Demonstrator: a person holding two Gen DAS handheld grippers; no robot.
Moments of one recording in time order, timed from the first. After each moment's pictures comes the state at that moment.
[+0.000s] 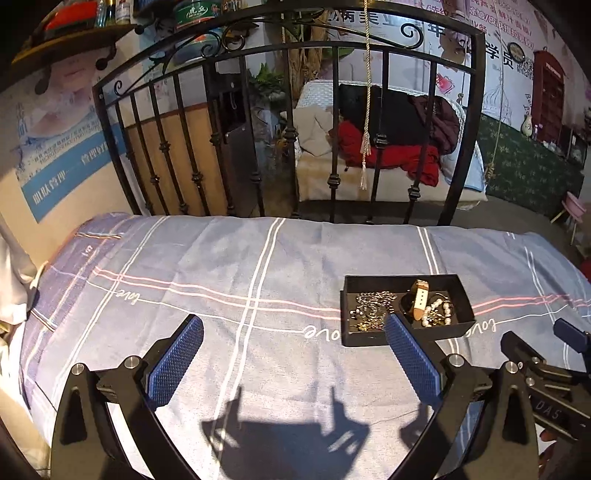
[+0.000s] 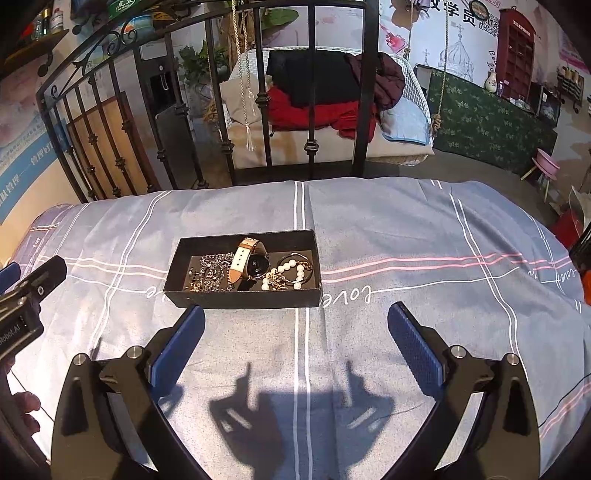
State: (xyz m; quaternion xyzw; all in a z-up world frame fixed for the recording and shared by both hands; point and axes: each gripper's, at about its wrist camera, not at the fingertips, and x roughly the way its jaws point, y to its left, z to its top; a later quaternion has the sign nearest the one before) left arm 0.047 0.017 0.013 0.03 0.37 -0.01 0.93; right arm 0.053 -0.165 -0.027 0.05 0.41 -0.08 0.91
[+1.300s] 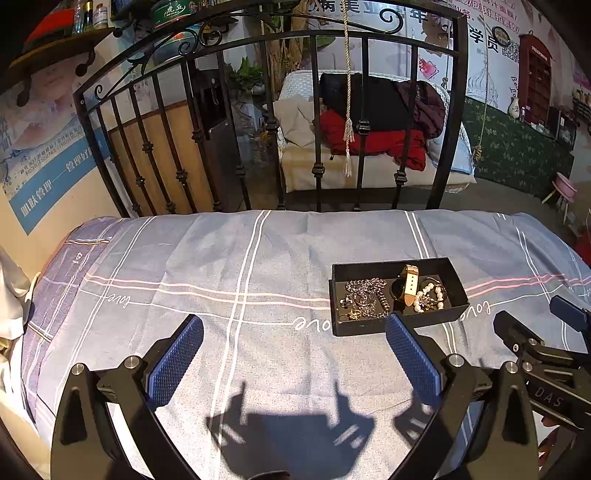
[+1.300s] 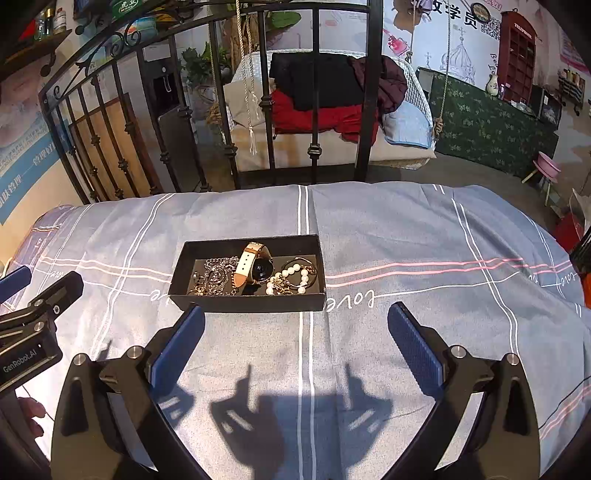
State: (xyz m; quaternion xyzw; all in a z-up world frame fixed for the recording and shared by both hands) left arm 0.047 0.006 0.008 0.06 0.38 -0.04 0.92; right arm 0.055 -0.160 -0.021 0.05 0.40 -0.07 0.91
